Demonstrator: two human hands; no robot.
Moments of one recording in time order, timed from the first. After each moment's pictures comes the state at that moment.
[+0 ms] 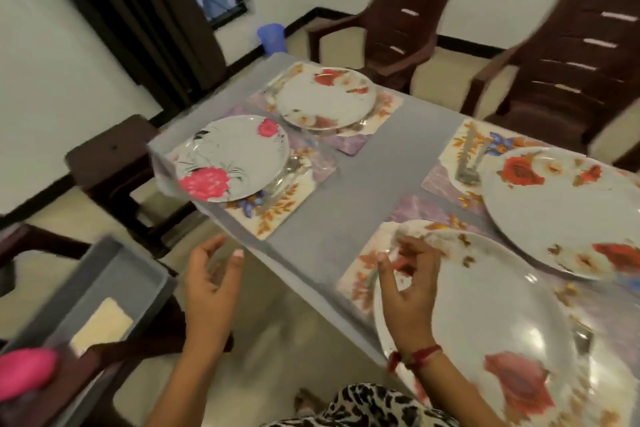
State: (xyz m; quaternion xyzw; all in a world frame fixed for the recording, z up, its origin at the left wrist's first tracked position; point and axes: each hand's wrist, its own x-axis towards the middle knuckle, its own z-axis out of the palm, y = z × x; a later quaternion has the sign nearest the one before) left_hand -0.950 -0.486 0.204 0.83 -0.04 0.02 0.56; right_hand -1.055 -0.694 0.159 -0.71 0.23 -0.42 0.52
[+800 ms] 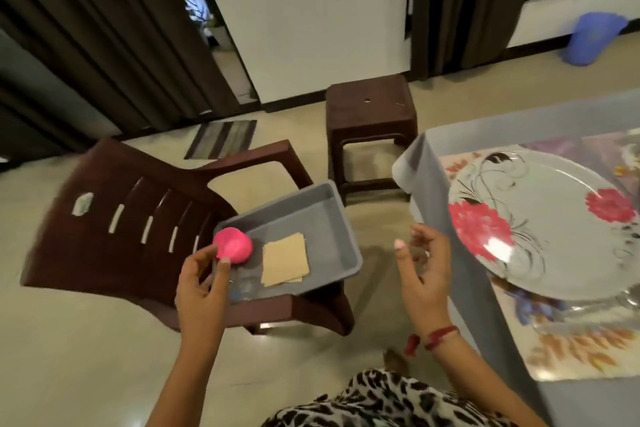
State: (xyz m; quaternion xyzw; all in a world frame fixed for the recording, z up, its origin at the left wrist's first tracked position) left_hand -0.853 -0.156 0.195 0.78 0.31 0.27 0.47; right_hand -0.750 -0.406 0.143 -0.72 -0.05 -0.11 0.69
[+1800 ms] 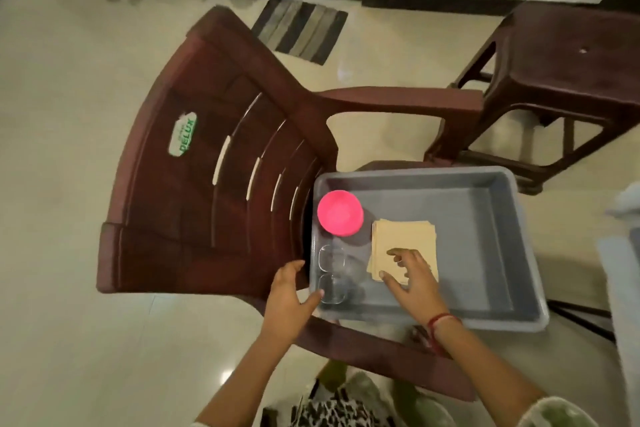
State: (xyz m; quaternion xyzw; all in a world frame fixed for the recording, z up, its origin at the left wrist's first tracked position) left_hand -0.865 0.144 -0.014 0.80 0.40 -0.09 0.44; right_hand -0.709 -0.050 -0.066 -0.86 -0.23 0.26 0.36
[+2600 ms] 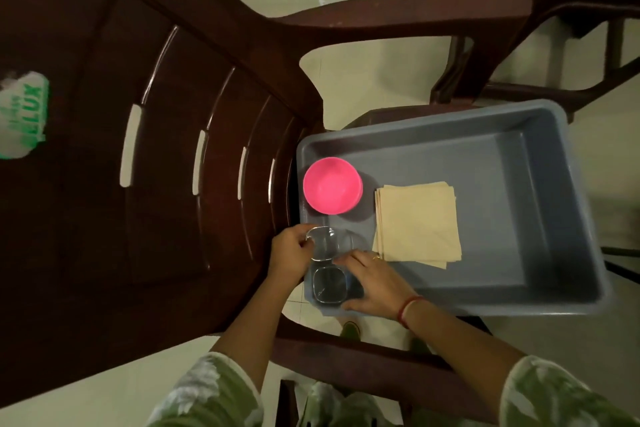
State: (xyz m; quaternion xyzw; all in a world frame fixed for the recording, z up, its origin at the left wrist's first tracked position) left_hand -0.790 0.183 -0.140 0.78 0.41 -0.15 0.45; right_hand -0.736 -0.001 -0.169 -0.79 -0.43 0.38 0.22
